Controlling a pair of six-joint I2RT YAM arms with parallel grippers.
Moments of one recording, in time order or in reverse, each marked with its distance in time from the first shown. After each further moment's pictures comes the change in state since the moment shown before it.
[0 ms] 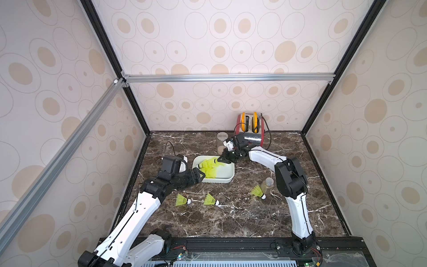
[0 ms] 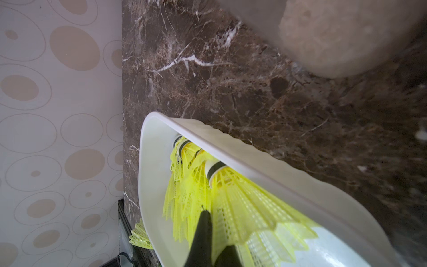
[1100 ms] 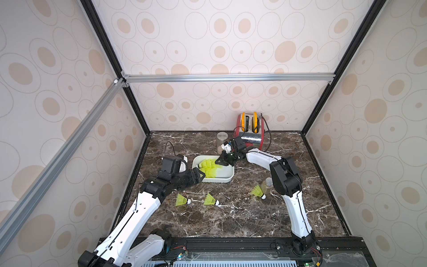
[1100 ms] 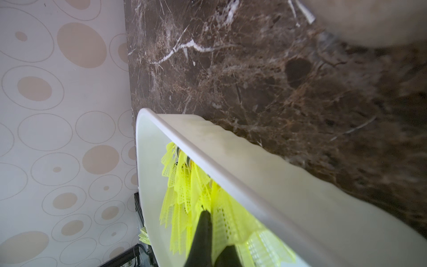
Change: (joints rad) left arm 0.000 0.003 0.000 0.012 0.001 -0.001; right arm 0.002 0.067 0.006 0.081 -0.094 0.072
